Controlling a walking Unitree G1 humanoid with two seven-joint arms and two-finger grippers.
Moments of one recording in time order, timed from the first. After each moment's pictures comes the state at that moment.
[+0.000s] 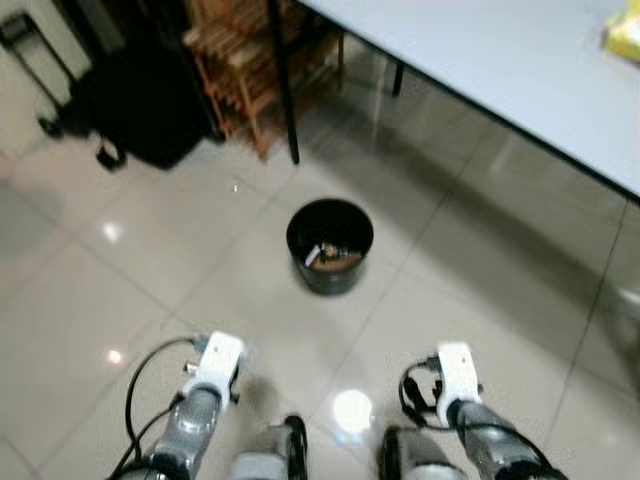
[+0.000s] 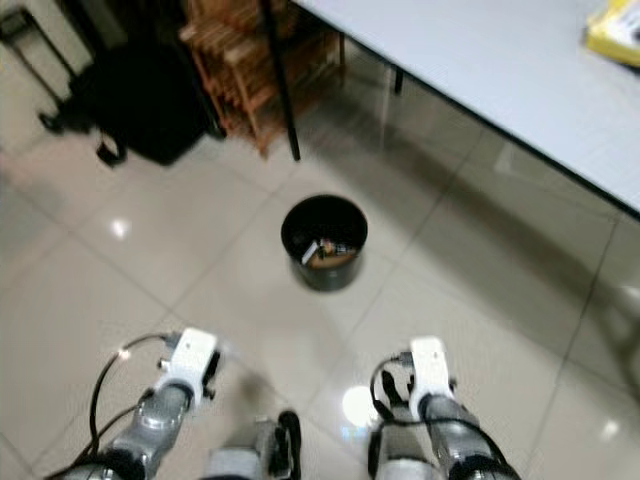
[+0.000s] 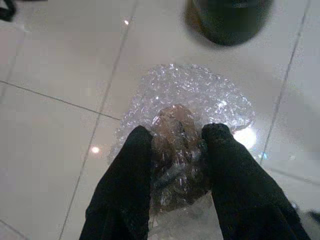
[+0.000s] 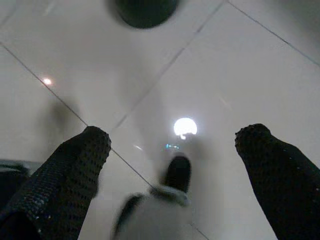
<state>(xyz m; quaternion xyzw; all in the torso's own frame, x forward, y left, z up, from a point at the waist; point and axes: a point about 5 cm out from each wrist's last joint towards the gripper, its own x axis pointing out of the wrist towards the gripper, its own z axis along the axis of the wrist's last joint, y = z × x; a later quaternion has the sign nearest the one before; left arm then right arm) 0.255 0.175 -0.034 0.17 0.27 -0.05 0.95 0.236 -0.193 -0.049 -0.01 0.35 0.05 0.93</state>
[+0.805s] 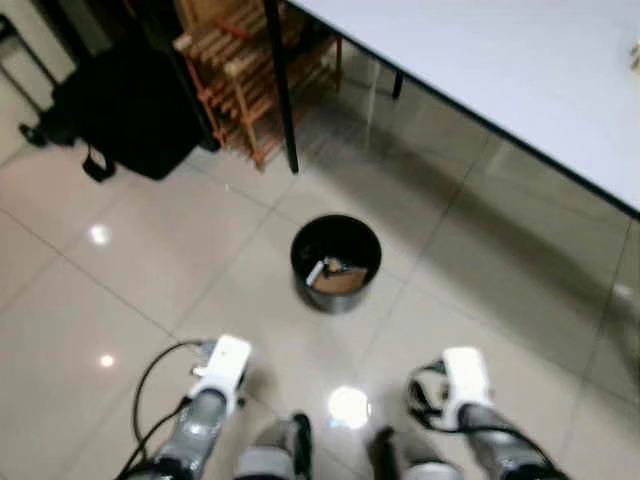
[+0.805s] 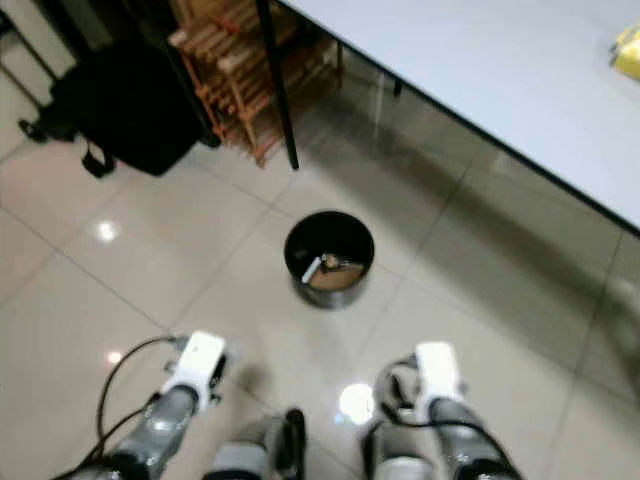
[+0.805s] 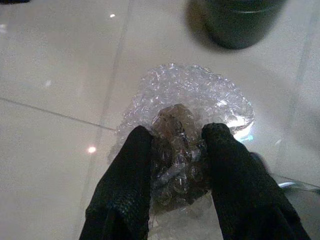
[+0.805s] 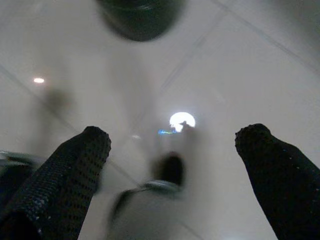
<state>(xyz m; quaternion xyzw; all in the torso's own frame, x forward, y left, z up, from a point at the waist) 0.248 0.180 -0.039 0.18 0.29 -0.05 0.94 0.236 -0.184 -0.051 0.00 0.36 0.06 0.93</state>
